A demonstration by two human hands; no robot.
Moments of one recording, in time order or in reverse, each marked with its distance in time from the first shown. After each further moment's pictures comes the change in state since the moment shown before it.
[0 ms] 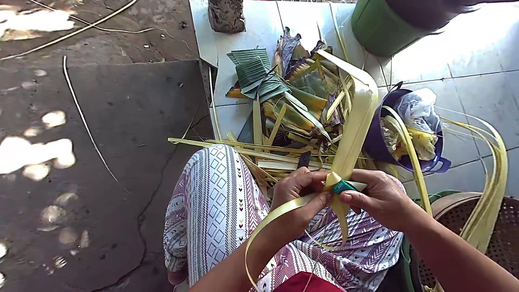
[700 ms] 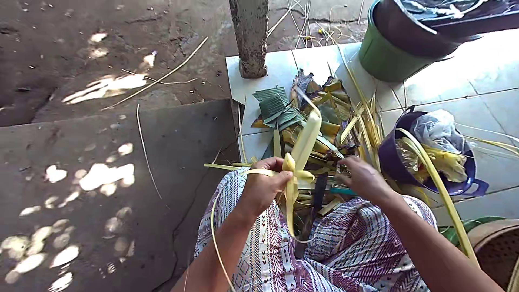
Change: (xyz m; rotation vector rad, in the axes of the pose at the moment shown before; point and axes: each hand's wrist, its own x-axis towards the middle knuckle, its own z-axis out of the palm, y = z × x) left_hand 0.041 0.064 -0.067 0.363 0.224 -0.198; right_hand 0.079 0.046 -0.011 -0.575 0.112 0.170
